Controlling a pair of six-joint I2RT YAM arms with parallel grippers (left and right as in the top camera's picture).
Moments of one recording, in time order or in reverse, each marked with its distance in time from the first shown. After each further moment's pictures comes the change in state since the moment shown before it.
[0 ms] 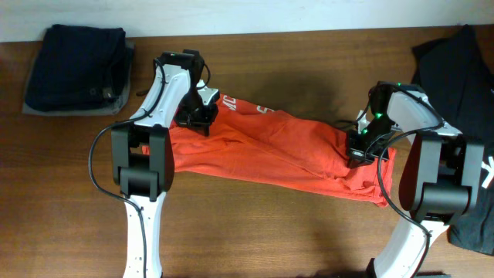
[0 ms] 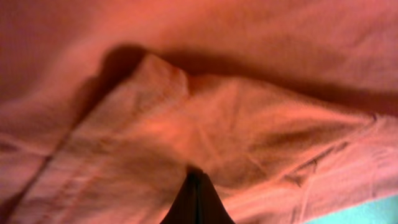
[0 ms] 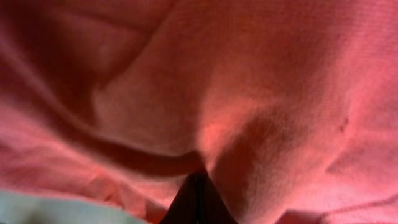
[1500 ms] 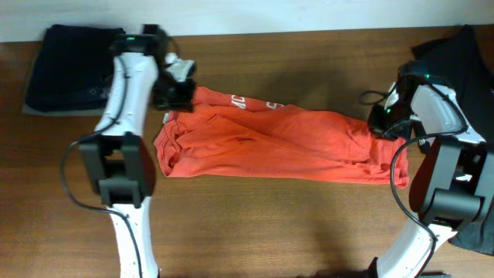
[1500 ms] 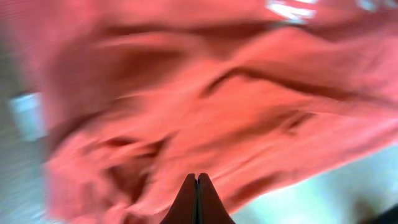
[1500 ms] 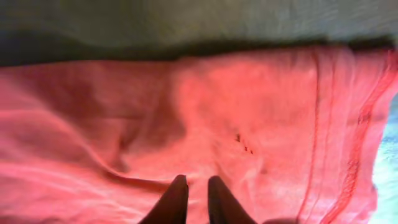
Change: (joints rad) left arm 0.104 -0.114 0.092 -0.024 0.114 0.002; right arm -0.107 -0.026 0.116 0.187 0.115 0.063
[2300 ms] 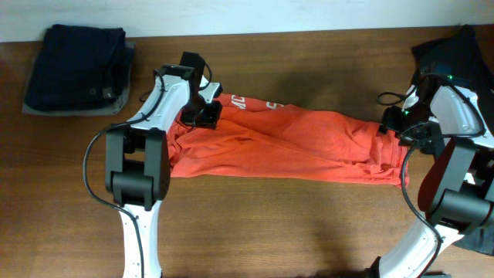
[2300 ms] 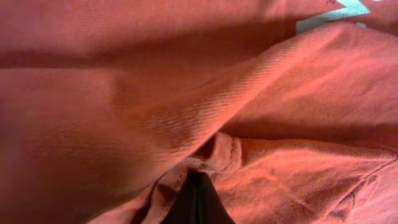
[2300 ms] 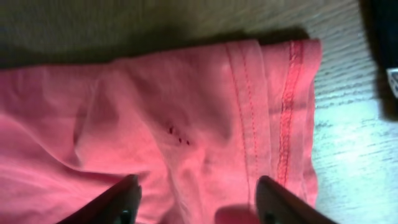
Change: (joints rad) left arm -0.109 0.000 -0.336 0.377 -0.063 -0.081; right arm -0.097 0.000 0.020 -0.042 -0.014 -0.047
